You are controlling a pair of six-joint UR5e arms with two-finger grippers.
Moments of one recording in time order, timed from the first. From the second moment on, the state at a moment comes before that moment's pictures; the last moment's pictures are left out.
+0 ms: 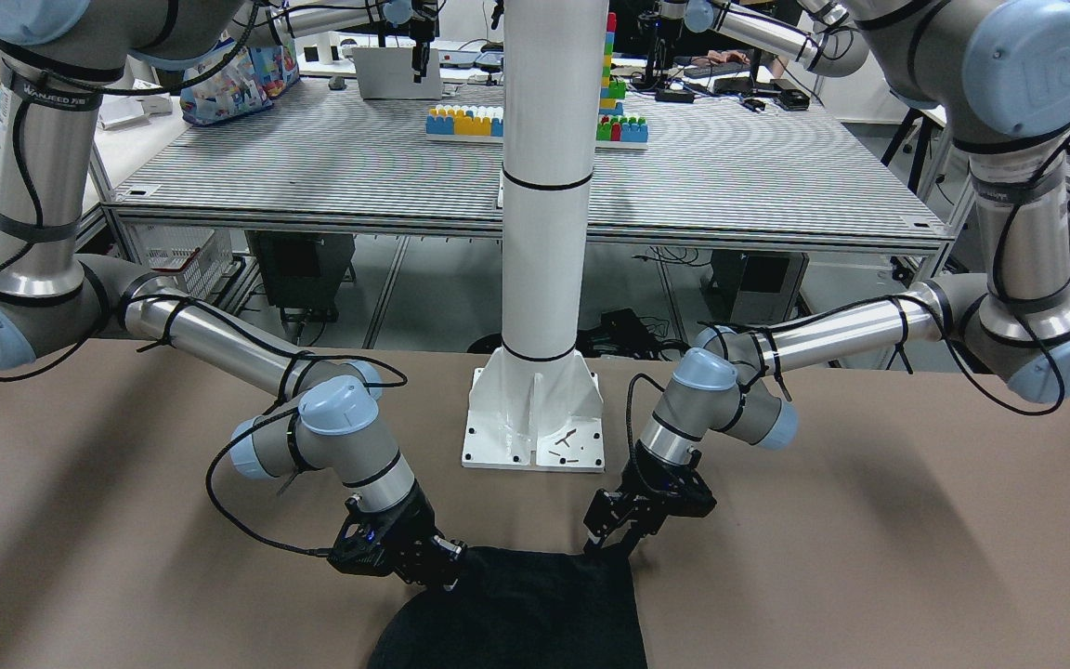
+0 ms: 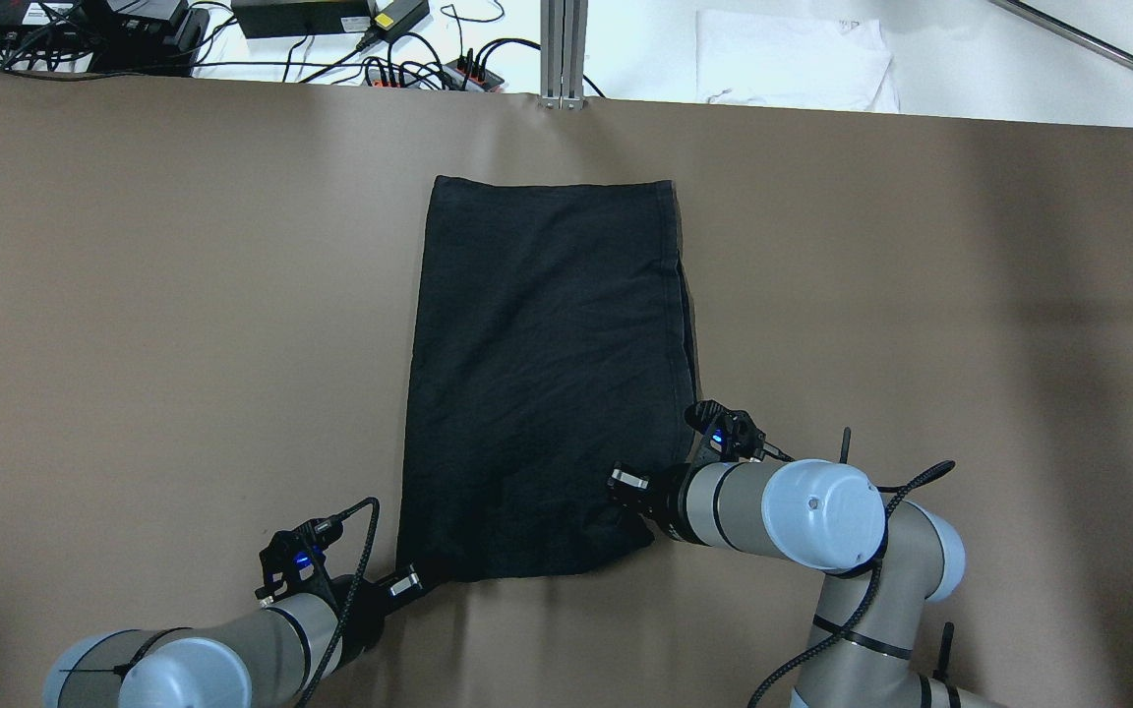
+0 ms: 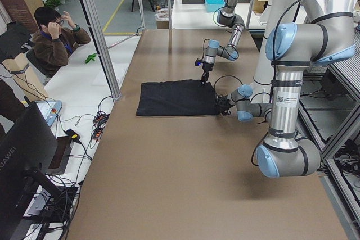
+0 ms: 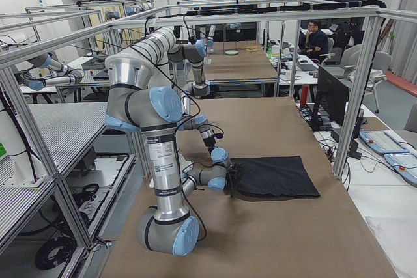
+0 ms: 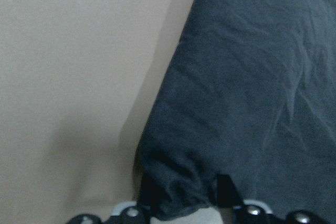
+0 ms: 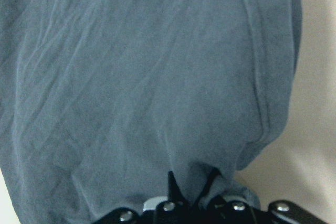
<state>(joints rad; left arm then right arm) -0.16 -1.83 -1.82 -2.31 -1.28 -1.94 0.43 -1.20 1.75 -0.89 1.71 1.75</state>
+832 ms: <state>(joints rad) -0.19 -1.79 -1.93 -2.31 -1.35 -1.81 0.40 -1.28 1.88 -0.90 1.73 1.75</state>
